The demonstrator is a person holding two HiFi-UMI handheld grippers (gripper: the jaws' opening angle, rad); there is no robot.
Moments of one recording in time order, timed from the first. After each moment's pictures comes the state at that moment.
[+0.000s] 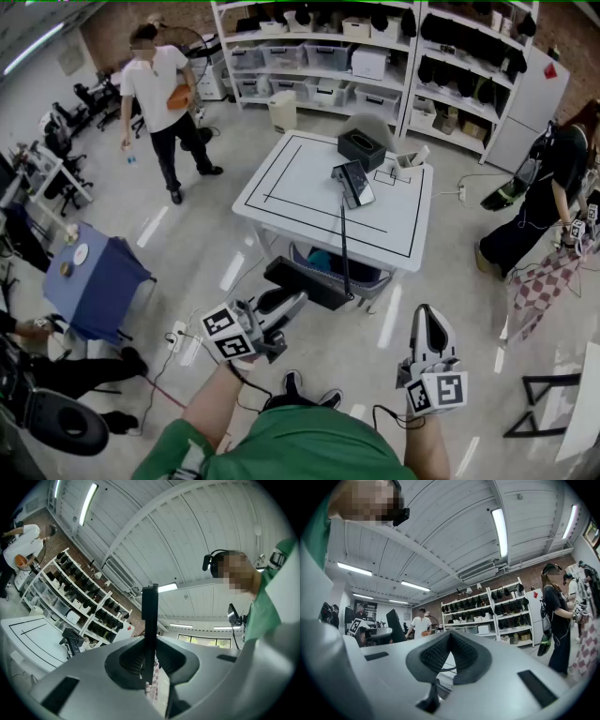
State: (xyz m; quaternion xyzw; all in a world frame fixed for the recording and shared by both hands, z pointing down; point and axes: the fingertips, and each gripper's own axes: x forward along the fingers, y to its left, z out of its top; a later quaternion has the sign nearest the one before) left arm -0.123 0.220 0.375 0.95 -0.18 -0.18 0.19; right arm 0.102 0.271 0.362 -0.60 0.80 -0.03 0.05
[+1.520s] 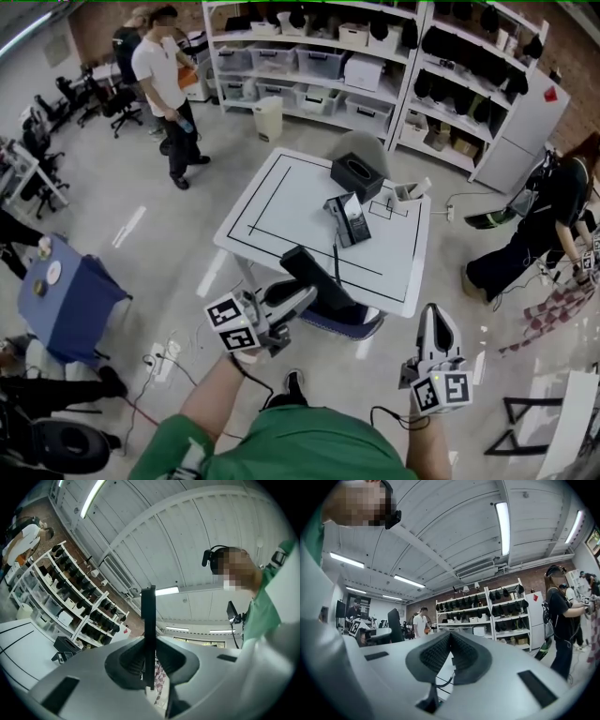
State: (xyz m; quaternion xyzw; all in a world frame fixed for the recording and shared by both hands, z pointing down) left arm -0.110 0.034 0.369 0.95 -0.14 -0.20 0.18; right arm 0.110 0.097 0.349 -0.63 0.78 -0.02 0.03
